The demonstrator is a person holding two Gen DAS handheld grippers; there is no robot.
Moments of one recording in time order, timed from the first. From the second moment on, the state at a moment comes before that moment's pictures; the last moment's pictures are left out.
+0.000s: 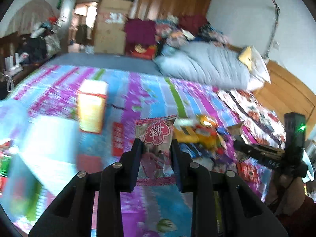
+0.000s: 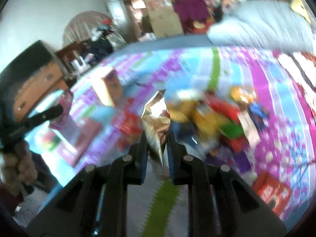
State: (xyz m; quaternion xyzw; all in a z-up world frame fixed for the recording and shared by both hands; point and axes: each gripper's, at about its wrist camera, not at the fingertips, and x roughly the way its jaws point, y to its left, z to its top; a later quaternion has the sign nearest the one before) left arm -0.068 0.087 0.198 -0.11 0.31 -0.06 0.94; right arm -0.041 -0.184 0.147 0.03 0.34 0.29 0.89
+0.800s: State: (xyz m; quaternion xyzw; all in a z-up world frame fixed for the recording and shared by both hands) left arm -0.149 0.380 0.216 -0.19 0.33 0.25 0.89; right arm -0.055 0.180 0.208 -0.06 0.38 0.52 0.76
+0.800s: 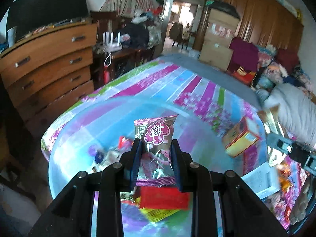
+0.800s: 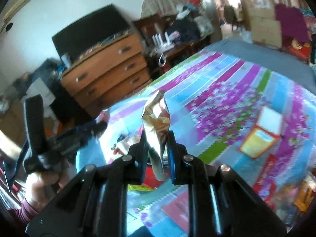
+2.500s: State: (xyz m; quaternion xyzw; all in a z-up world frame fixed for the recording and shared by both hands) left arm -0.149 0.211 0.260 -0.11 0.27 0.07 0.96; right arm -0.068 -0.250 0.082 0.06 0.45 0.10 0.88
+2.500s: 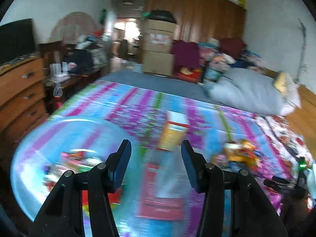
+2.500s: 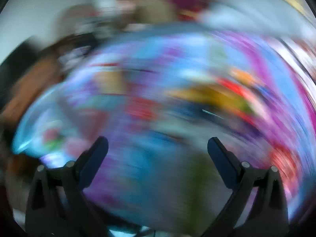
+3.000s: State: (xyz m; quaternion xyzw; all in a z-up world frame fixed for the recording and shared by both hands) left arm -0.111 0.099 0.233 -0.08 0.33 -0.03 0.94; right arm -0.031 -0.379 0.000 0.17 0.52 -0.15 0.82
